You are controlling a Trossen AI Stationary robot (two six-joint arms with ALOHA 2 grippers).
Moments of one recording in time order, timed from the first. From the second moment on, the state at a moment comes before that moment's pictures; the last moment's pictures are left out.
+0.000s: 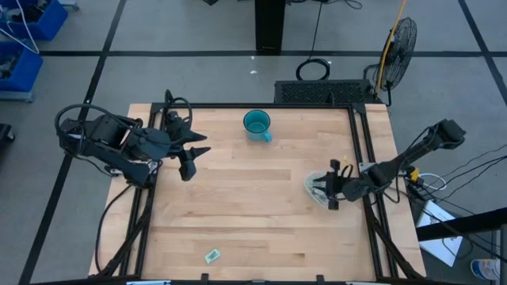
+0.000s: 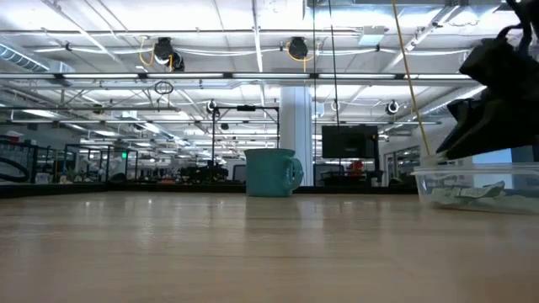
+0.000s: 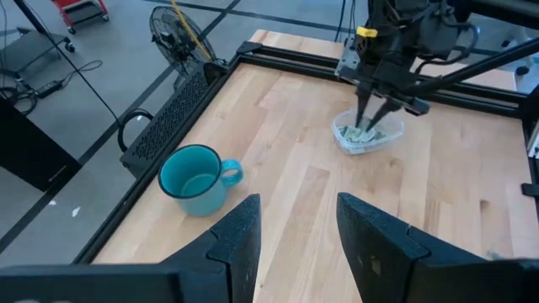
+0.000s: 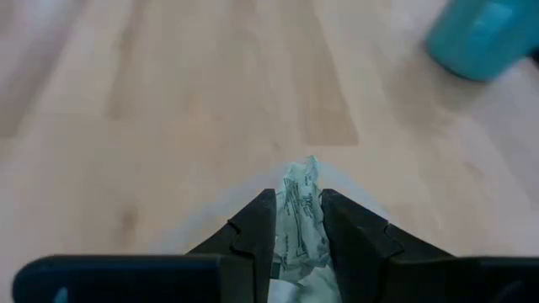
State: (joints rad) left arm -0.29 1.28 1.74 -1.16 -0.54 -0.40; right arm 0.51 0.77 0.18 -0.15 0.57 0.26
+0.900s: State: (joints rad) left arm -0.29 1.28 1.74 -1.17 -0.54 -0.36; right arm 0.51 0.76 0.14 0.77 0.56 -0.38
